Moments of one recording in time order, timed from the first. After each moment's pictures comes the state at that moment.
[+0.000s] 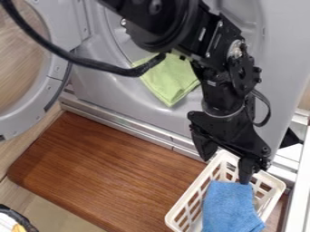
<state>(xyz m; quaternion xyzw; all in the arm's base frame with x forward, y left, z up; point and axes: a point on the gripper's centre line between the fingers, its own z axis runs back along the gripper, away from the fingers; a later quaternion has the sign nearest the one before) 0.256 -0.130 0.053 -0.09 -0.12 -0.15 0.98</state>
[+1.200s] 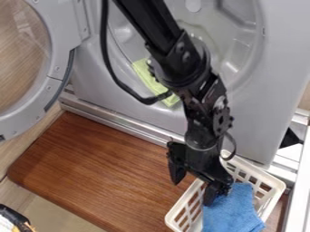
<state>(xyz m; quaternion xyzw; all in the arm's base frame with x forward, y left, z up) 0.260 -0.093 -0.038 -0.02 -0.03 -0.12 0.99</state>
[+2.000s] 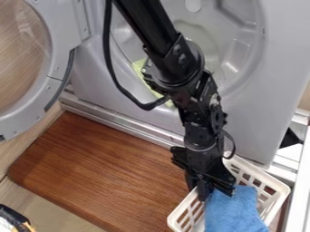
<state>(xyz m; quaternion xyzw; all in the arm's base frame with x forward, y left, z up) 0.259 -0.100 -0.041 -0.06 -0.02 -0.14 0.99</state>
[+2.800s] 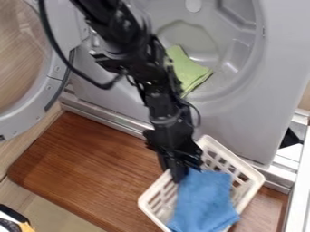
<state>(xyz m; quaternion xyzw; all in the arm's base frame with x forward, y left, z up) 0.254 -0.055 -0.008 -0.14 -0.01 -0.12 0.98</state>
